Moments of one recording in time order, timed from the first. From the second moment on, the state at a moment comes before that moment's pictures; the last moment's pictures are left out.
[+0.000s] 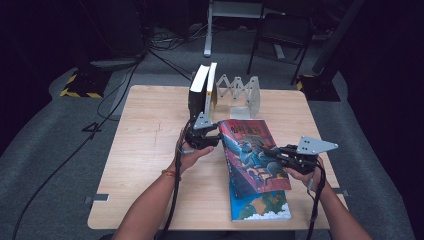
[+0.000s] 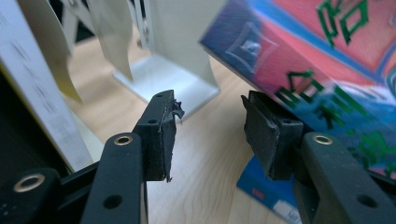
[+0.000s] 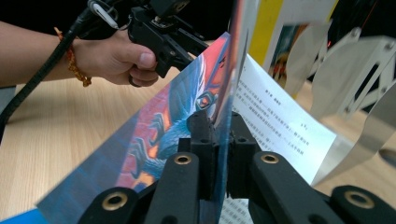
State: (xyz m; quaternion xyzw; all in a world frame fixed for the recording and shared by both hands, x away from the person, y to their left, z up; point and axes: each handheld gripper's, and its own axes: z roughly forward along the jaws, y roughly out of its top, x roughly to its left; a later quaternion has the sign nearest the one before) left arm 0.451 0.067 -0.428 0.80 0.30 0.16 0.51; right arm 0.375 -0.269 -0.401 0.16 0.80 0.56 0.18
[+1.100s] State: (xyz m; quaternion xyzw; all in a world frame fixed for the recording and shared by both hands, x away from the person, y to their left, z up) left arm 0.403 0.062 -0.463 0.86 0.27 0.00 0.44; right arm 0.354 -0.273 -0.423 0.20 0.79 0.55 0.21
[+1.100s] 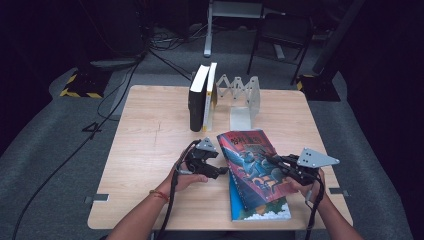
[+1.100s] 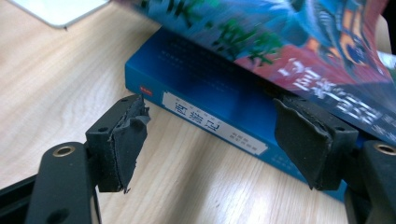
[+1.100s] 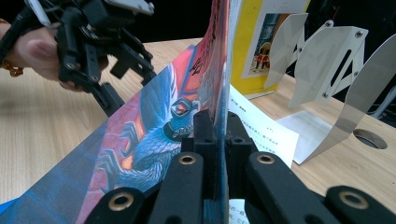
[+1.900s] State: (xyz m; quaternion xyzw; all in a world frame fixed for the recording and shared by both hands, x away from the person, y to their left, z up) left arm 0.414 0.048 -0.450 0.79 0.33 -0.01 0.51; right arm 0.353 -0.268 -0.418 0.18 0.80 0.53 0.23
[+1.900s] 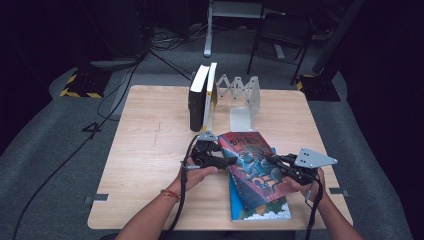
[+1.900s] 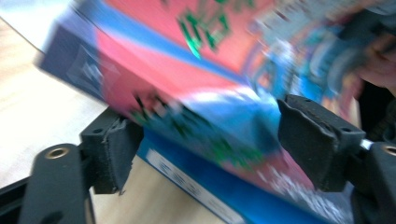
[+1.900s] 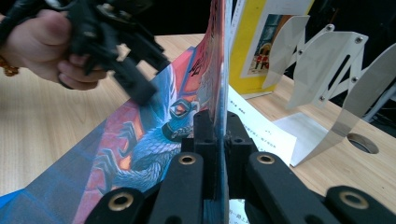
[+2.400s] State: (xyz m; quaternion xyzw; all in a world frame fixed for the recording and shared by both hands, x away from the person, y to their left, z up) left arm 0.414 0.052 -0.403 0.78 0.30 0.07 0.54; right arm 0.353 -0.276 -0.405 0.18 0.77 0.55 0.25
